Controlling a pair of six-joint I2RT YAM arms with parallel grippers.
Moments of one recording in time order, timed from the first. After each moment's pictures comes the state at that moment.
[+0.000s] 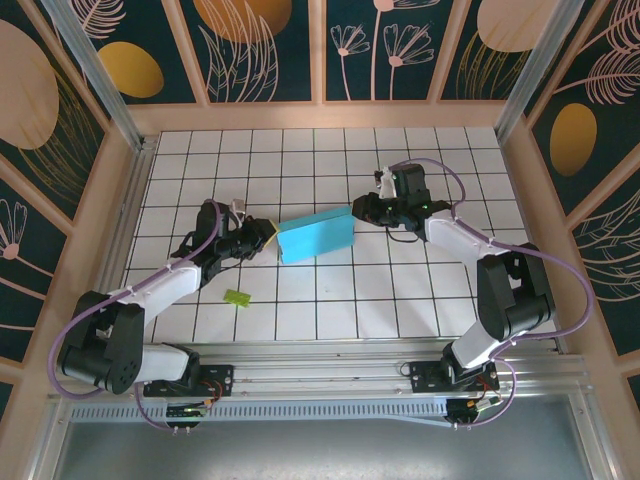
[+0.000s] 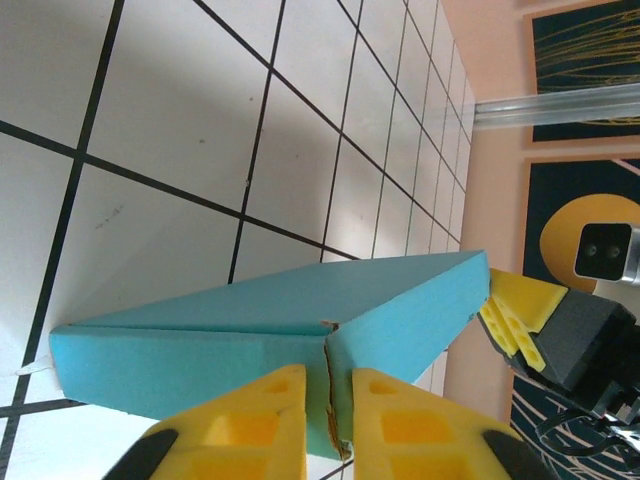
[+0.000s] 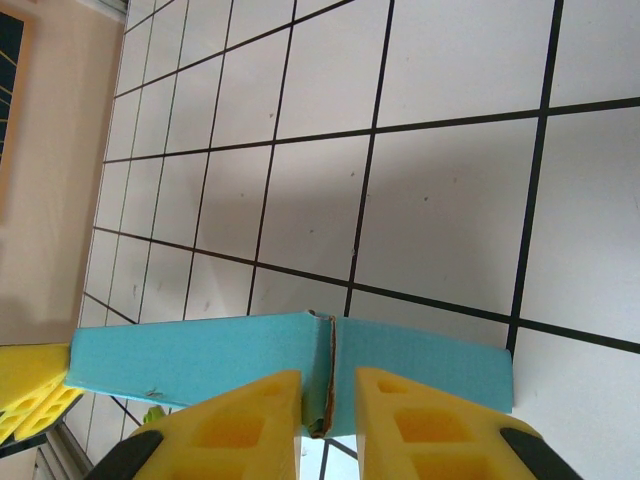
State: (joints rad) left arm -0.33 1.34 0.61 0.17 0.49 -1.12; right arm 0.37 1.59 1.02 -0.16 -0.50 0.55
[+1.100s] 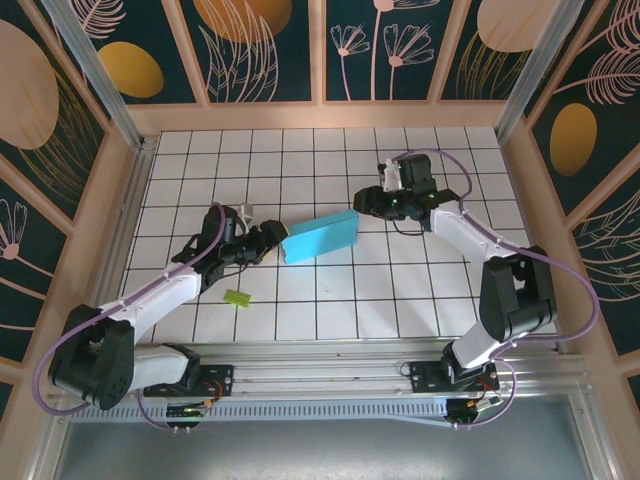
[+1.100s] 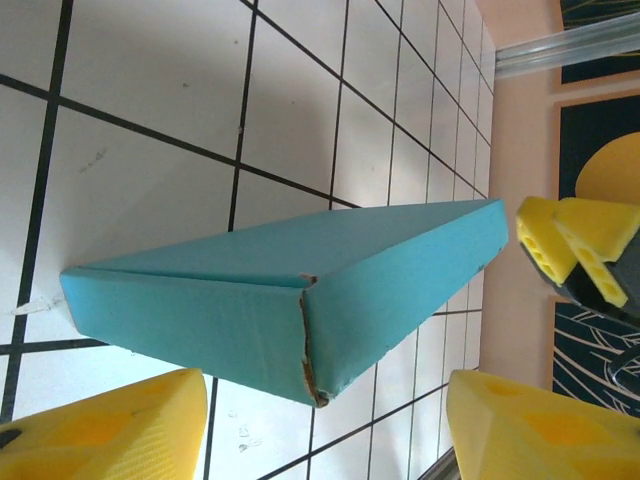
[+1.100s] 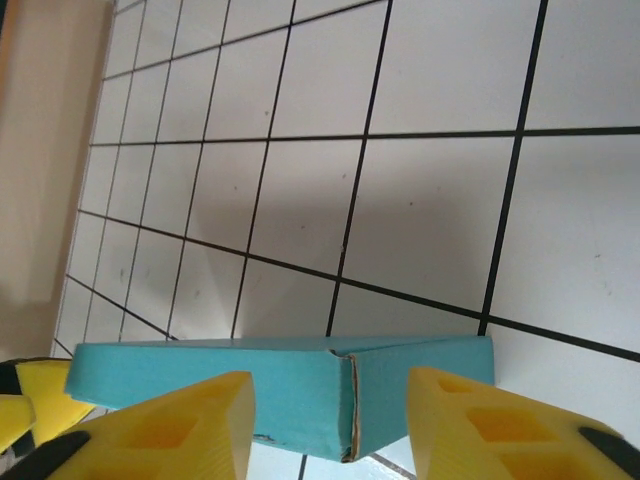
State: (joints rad) left arm -0.42 1.26 0.63 0.04 0.43 -1.04; right arm 0.34 1.59 1.12 -0.33 -0.51 0.45
